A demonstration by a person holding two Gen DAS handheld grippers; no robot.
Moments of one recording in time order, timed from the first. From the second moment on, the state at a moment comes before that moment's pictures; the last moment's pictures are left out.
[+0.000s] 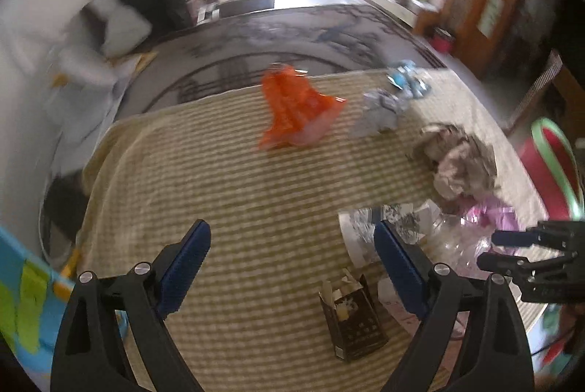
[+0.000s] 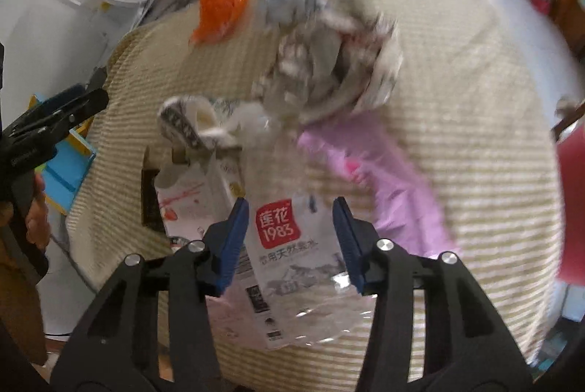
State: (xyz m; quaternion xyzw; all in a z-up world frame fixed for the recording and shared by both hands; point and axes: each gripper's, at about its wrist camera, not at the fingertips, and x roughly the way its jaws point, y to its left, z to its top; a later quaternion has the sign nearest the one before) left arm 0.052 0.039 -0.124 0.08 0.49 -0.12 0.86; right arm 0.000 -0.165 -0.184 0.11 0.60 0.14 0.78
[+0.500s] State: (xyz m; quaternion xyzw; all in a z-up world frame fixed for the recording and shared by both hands) left arm 0.065 -0.031 -0.177 0.23 0.49 -0.26 0.80; right arm -0.015 -0.154 -0.186 0.11 0.60 0.11 0.79
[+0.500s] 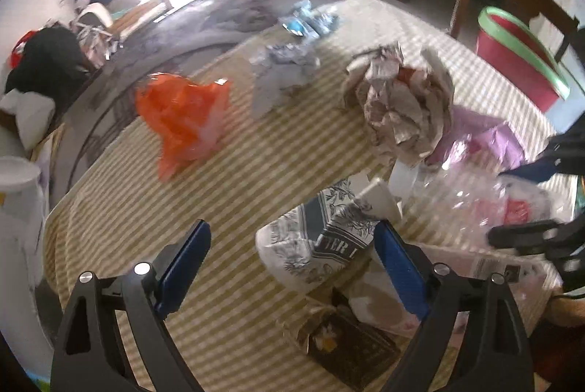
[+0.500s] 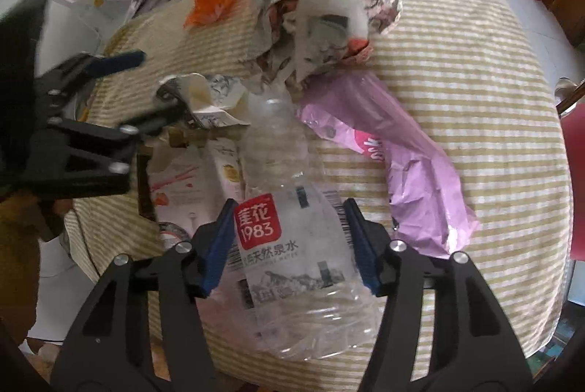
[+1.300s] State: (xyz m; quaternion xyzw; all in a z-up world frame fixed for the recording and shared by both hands) left arm 0.092 -0.032 -0.208 0.16 0.55 -0.20 0.79; right arm -0.022 -0.178 -0.190 0.16 0.60 0.10 0.78
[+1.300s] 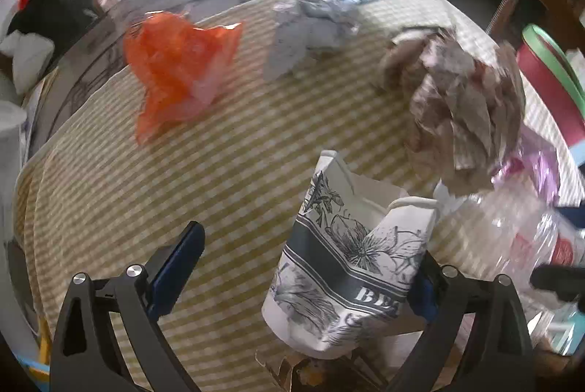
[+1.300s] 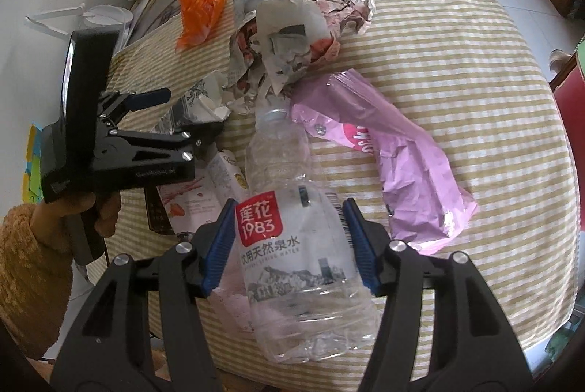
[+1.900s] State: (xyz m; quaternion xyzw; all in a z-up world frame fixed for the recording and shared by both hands) left arm 0.083 -0.016 -0.182 0.13 0.52 -0.15 0.83; right arm -0.017 -0.157 -0.190 0.13 0.59 0.10 0.79
